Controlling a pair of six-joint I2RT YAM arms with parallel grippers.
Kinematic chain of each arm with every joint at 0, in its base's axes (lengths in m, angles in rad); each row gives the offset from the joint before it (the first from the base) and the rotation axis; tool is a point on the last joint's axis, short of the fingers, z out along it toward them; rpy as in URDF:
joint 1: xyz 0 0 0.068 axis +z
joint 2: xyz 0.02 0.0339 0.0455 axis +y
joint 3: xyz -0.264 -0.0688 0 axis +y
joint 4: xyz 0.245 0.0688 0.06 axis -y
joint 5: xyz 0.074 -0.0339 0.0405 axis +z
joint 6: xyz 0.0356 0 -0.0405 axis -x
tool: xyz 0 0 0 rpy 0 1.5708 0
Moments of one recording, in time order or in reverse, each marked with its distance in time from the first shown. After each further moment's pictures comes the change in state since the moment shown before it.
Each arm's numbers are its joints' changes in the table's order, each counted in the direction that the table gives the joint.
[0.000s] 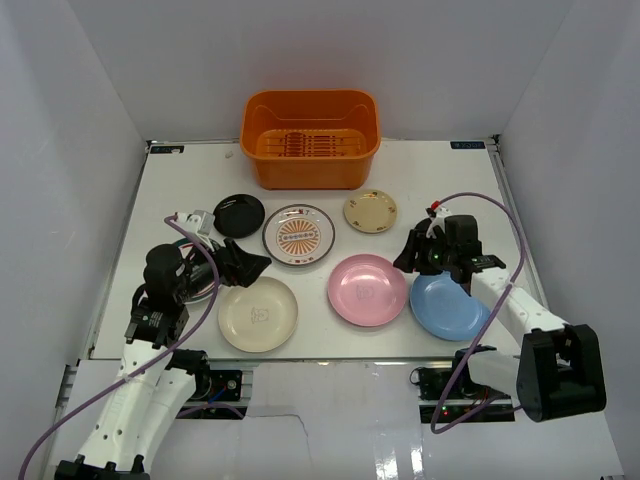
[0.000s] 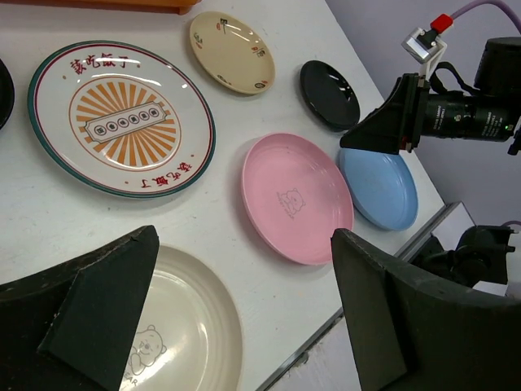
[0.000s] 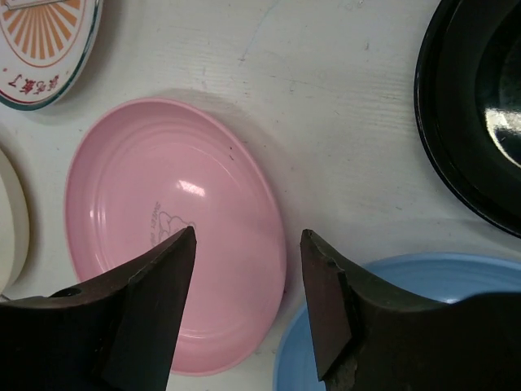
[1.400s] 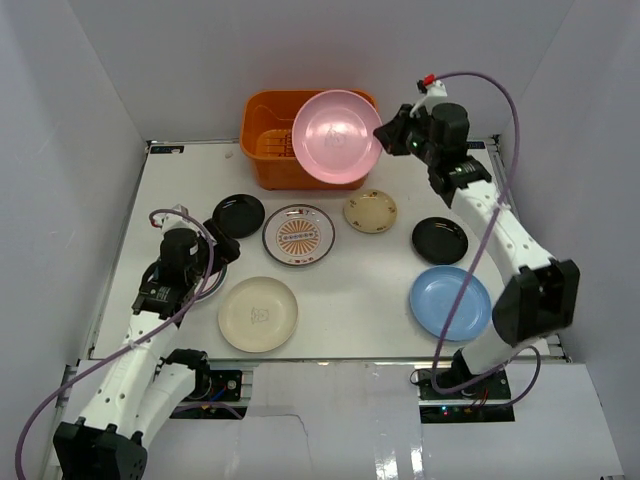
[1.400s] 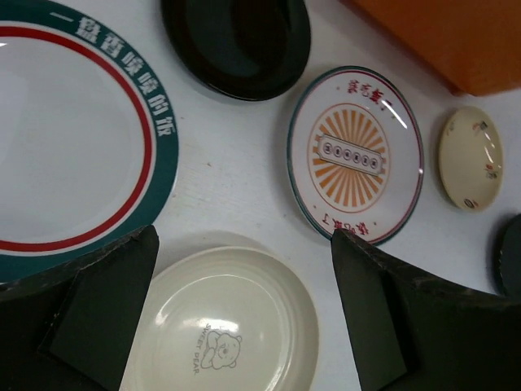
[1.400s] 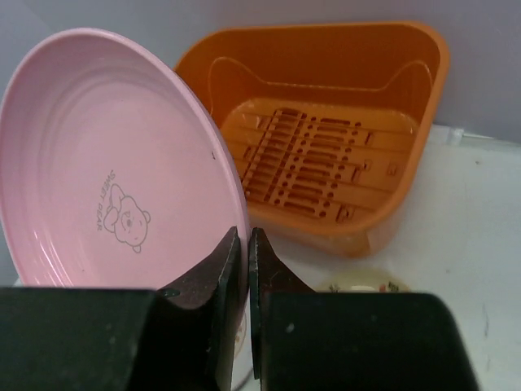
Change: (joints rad) left arm -0.005 0.192 -0.072 -0.196 0.636 0.196; right arm 0.128 0.387 -0.839 0.148 -0.141 -0.067
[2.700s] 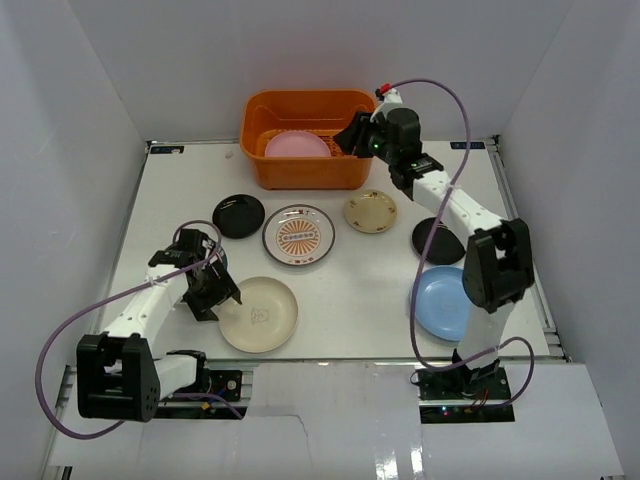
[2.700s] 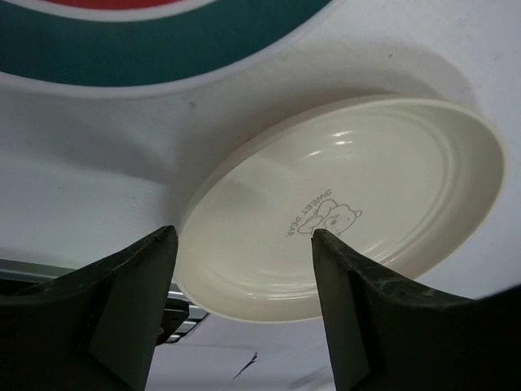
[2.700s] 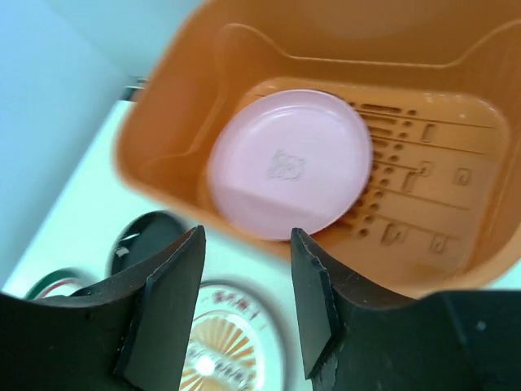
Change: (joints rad) left arm 0.137 0.399 -0.051 -0.455 -0.212 0.016; right arm 0.104 0.416 -0.229 0.156 -0.048 -0.047
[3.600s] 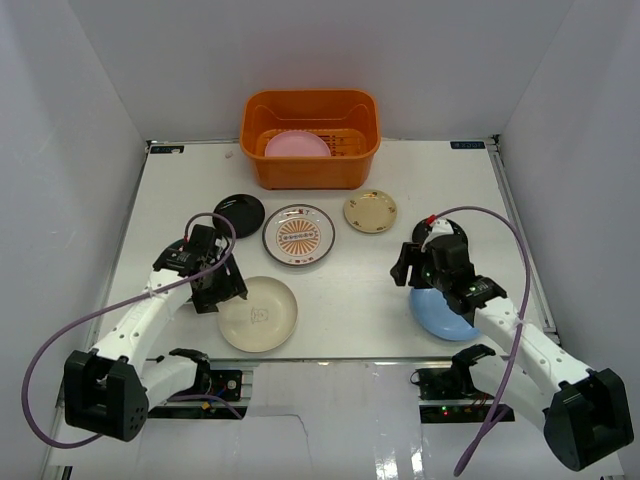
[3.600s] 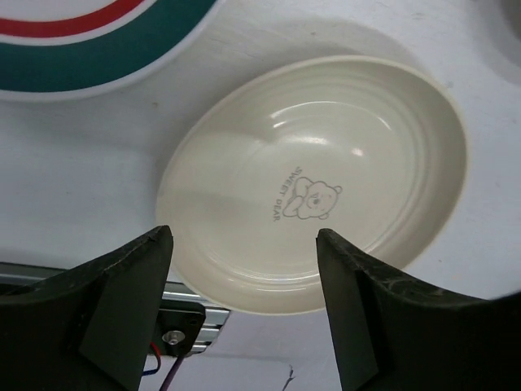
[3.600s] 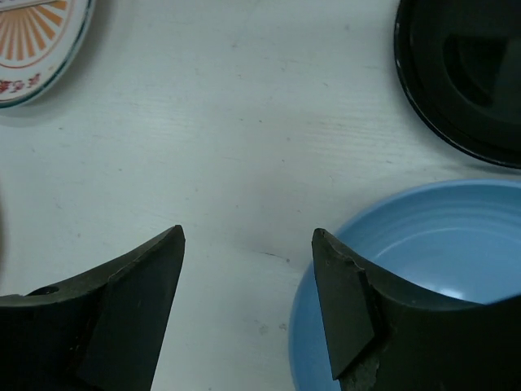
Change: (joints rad) left arm -0.182 -0.087 -0.060 -0.024 0.101 -0.028; right arm 0.006 -1.037 1.152 -0.332 -0.140 0.016
